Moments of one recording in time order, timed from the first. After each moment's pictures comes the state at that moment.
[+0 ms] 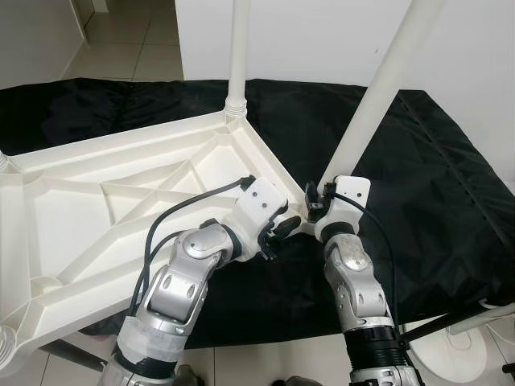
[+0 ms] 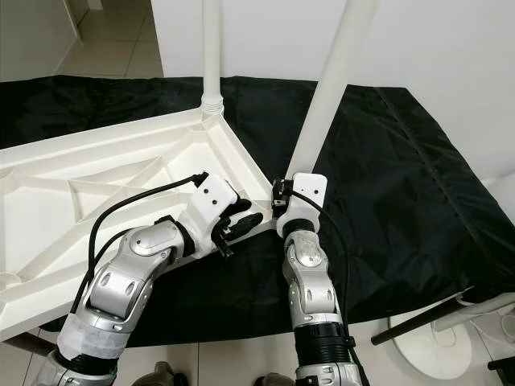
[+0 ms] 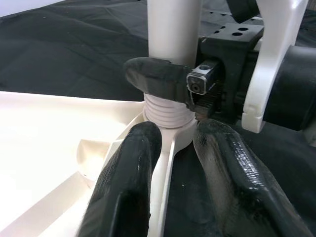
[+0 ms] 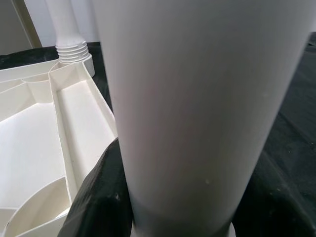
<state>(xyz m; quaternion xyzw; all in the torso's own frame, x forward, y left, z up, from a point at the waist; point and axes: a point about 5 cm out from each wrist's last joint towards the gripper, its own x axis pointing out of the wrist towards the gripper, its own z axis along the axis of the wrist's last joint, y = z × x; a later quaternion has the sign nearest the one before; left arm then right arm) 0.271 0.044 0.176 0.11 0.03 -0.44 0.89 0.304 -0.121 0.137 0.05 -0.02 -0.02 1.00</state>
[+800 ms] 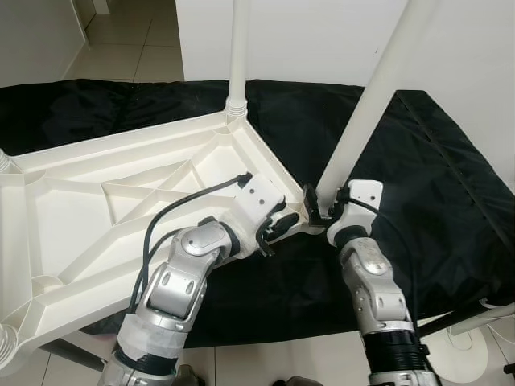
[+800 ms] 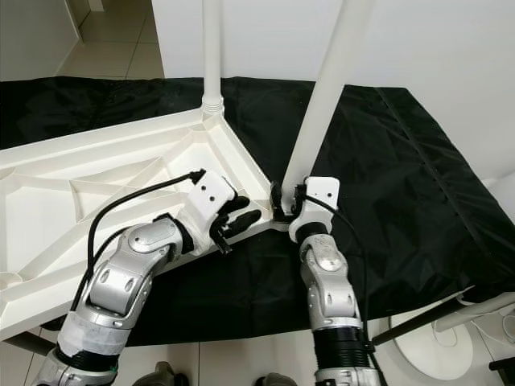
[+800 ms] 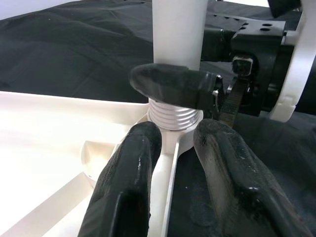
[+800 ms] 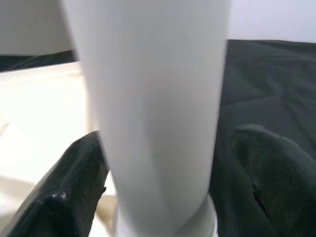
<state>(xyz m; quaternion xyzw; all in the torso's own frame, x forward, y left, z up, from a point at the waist) 0.273 0.044 0.176 0.10 0.03 -0.44 0.89 0.301 -0.148 0.138 0.03 -0.05 0.09 0.99</state>
